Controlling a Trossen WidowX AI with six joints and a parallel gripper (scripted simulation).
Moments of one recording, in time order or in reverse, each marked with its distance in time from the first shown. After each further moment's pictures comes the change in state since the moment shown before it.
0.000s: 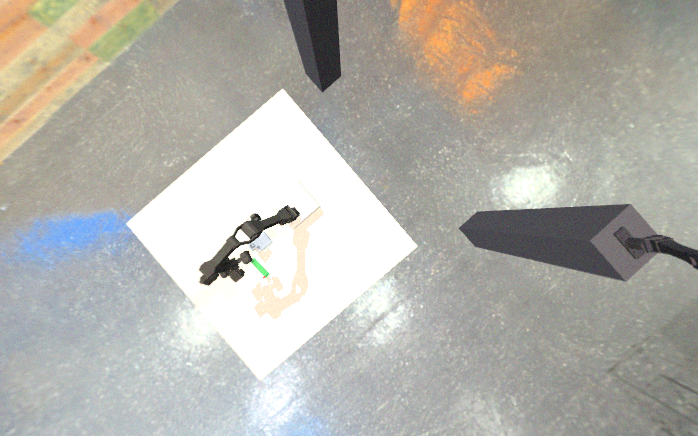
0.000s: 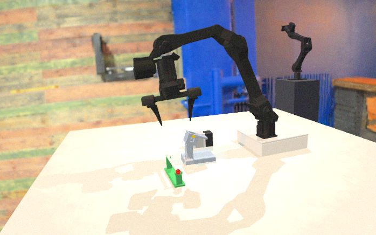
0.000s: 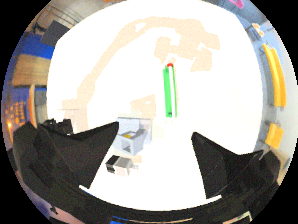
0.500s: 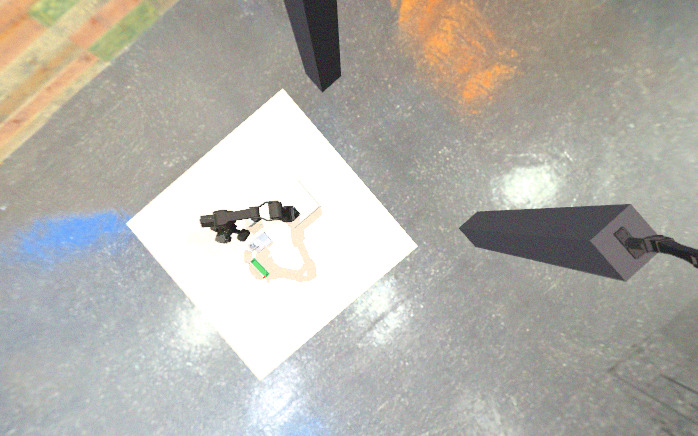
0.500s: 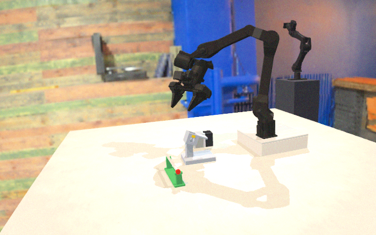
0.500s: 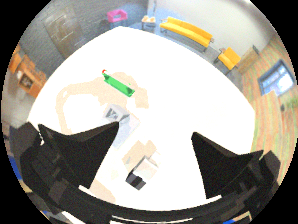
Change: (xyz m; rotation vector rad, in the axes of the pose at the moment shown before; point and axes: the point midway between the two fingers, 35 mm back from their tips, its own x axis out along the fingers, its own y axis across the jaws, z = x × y) arm -0.035 0.043 -0.152 0.781 -0.440 -0.504
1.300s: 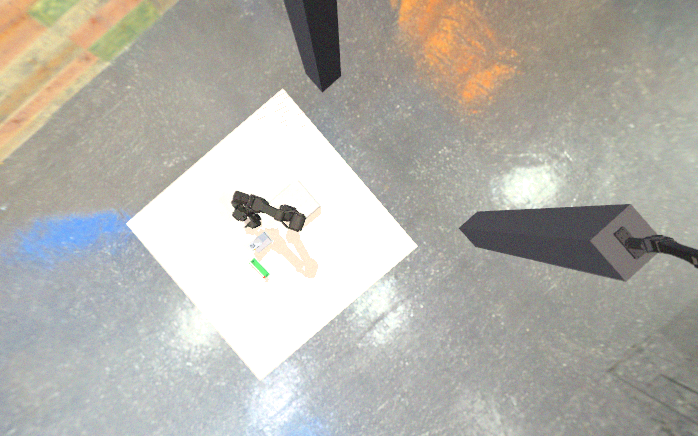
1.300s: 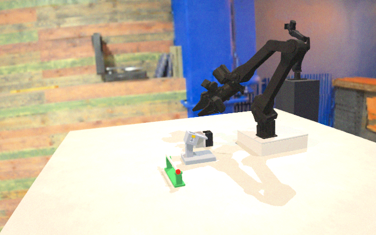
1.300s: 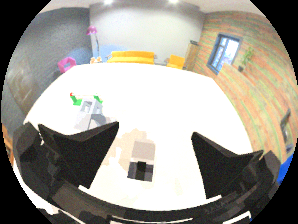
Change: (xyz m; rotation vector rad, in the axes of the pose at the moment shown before) arm -0.025 0.002 -0.106 0.372 -0.355 -0.400
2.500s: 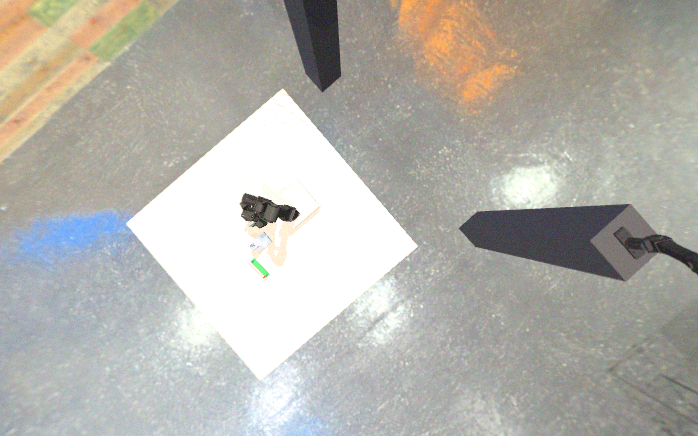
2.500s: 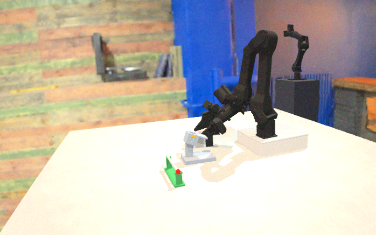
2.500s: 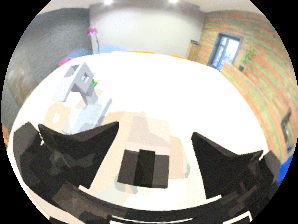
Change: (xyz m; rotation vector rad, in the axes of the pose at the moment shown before) arm 0.041 0.005 -0.075 0.008 0.002 0.007
